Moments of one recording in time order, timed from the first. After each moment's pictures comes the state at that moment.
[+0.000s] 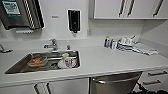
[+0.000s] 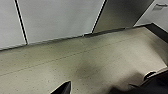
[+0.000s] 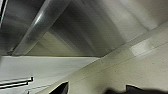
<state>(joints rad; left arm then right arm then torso) 1.52 2.60 -2.44 0.48 -0.73 -0.18 -0.60 2.02 -1.39 0.24 -0.35 0.51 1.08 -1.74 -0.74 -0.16</state>
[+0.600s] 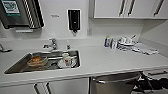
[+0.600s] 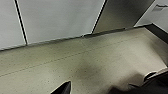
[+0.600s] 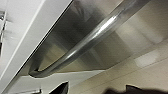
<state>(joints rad) 1.51 2.60 -2.44 0.48 -0.73 -0.18 -0.43 1.98 -1.38 0.27 -0.42 0.58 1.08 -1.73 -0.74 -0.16</state>
